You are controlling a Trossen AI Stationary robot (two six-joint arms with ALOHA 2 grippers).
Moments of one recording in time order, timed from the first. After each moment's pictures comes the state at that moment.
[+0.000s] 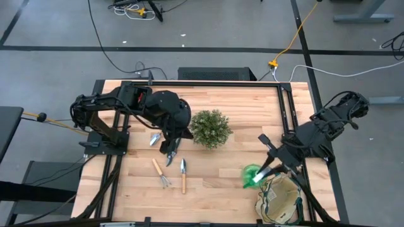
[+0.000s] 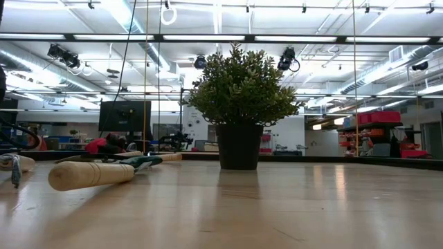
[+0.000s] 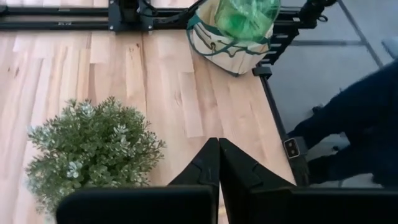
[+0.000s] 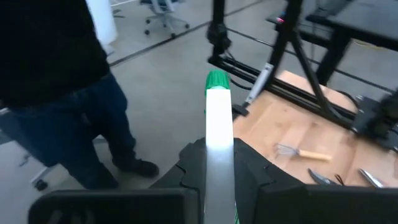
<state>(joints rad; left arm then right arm) -0.12 1.60 2.02 -1.13 0.14 -0.06 0.59 1.16 1.48 -0.73 -0.13 -0.10</state>
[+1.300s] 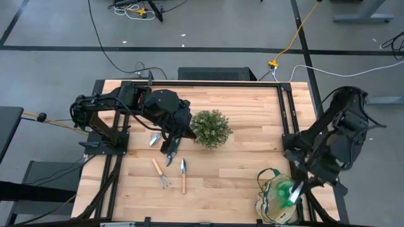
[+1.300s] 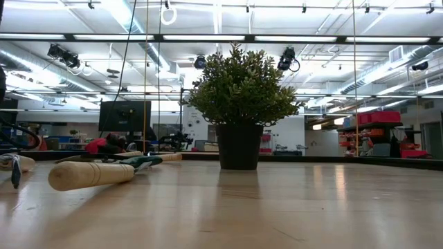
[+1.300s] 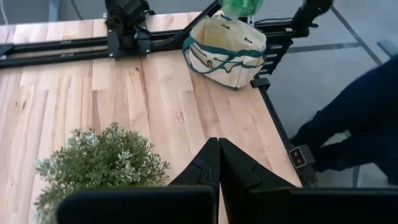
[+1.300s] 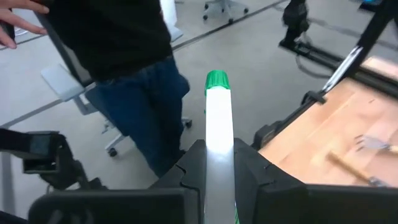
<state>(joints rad) -0.12 1.60 2.02 -1.07 0.14 0.01 0.92 1.09 1.48 -0.87 -0.07 0.06</state>
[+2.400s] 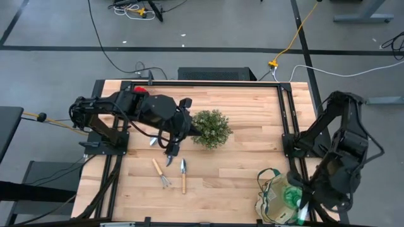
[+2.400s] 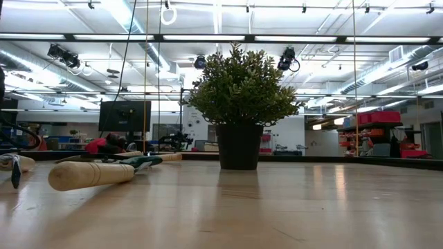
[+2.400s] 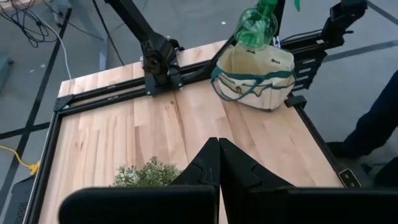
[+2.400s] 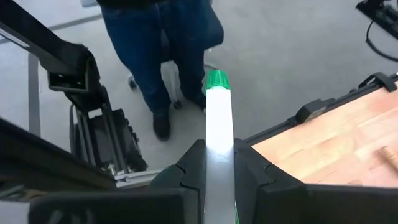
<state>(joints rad) -0.20 1.60 2.02 -0.95 -0.06 0.12 1.08 1.21 1.48 -0.98 -0.09 -0.06</state>
